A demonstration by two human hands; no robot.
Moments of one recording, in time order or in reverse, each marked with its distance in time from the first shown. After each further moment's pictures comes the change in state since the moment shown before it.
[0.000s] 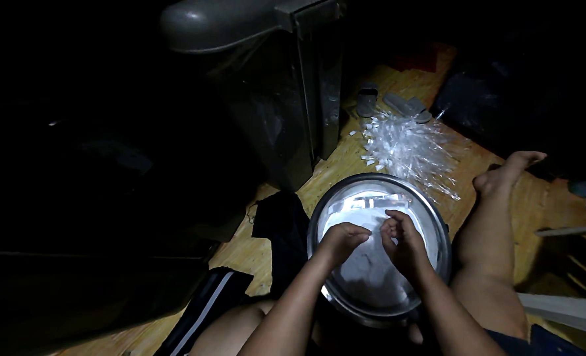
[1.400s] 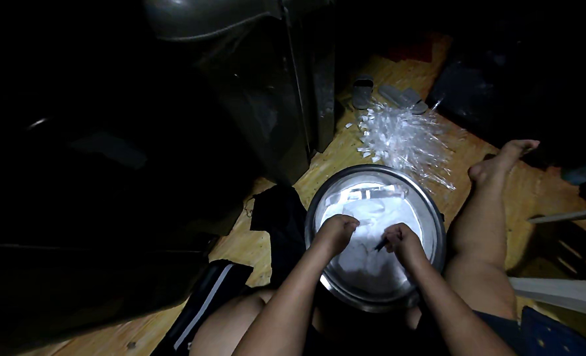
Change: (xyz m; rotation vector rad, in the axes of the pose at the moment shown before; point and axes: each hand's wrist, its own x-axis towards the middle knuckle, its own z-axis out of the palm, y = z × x) left_hand 0.008 -0.010 0.006 0.183 -0.025 -0.152; right_hand -0.046 0.092 0.002 -0.005 -0.189 0.640
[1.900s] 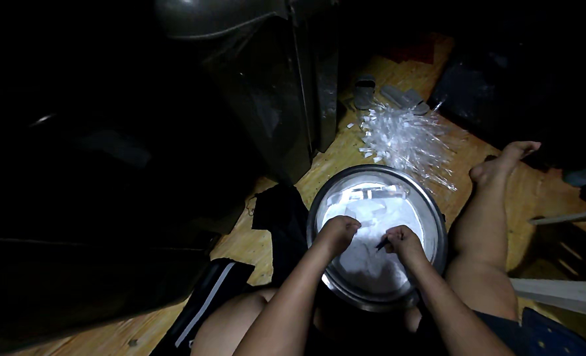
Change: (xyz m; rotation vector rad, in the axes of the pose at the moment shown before) left_hand 0.002 -0.005 0.001 -0.022 -0.063 -0.017; right_hand 0.002 0.009 0.005 0.234 -0.037 0.089
